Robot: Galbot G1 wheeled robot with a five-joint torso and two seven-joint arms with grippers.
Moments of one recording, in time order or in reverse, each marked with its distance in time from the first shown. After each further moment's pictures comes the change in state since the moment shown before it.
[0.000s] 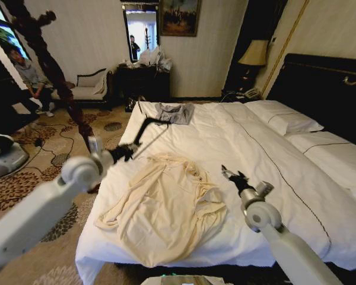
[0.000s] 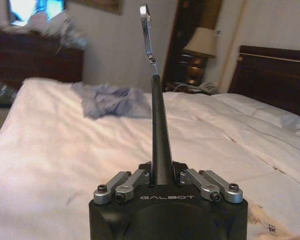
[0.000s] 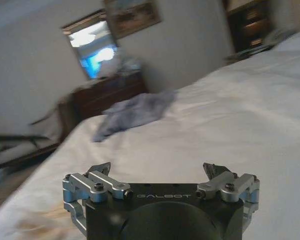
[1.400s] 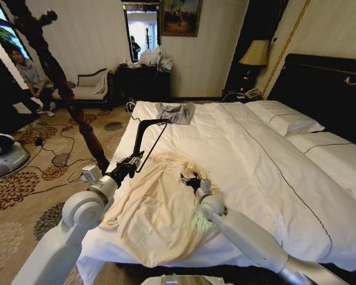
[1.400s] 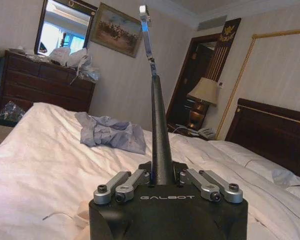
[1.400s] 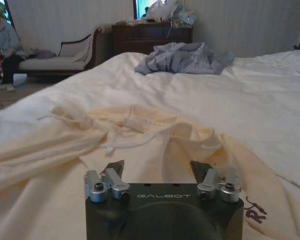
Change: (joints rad) left arm 0.229 -0.275 -0.228 -0.220 0.148 0.036 -0.035; right arm 0.344 0.125 -0.580 -0.285 -0.313 -0.041 0.132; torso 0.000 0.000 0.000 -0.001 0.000
